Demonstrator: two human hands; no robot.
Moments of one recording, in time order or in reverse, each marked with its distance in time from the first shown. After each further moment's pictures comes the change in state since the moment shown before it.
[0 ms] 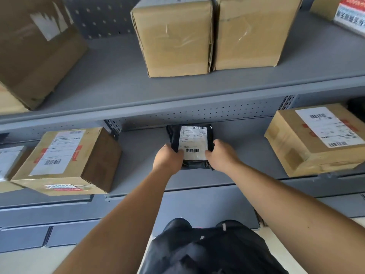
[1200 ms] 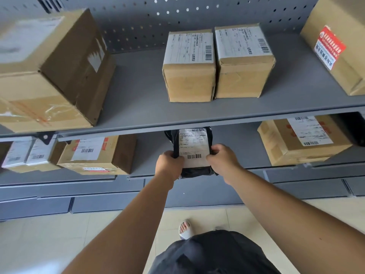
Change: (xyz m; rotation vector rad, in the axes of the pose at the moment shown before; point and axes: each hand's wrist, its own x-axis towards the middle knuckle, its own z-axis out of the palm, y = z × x) left_hand -0.107 0.018 -0.059 -0.270 -0.031 -0.196; right_hand -0.099 -0.039 -0.048 0.418 -0.101 0.177
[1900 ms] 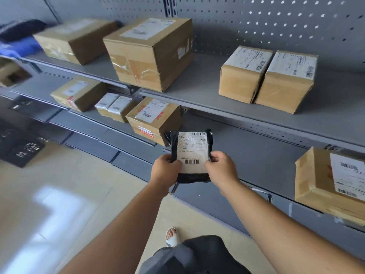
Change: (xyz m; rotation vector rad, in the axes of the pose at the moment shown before) left_hand -0.143 -0.044 -0.030 -0.434 0.374 -0.172; right_hand -0.104 -0.022 0.004 -0.064 -0.265 -0.289
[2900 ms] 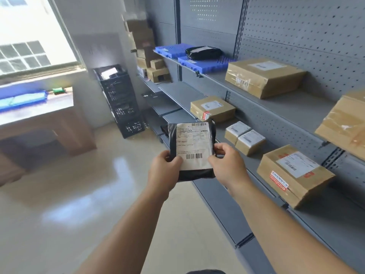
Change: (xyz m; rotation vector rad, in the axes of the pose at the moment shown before) left_hand -0.023 -0.084 -0.428 -0.341 0.622 0.091; right_hand -0.154 -0.250 0.352 -0.119 -0.457 -0.563
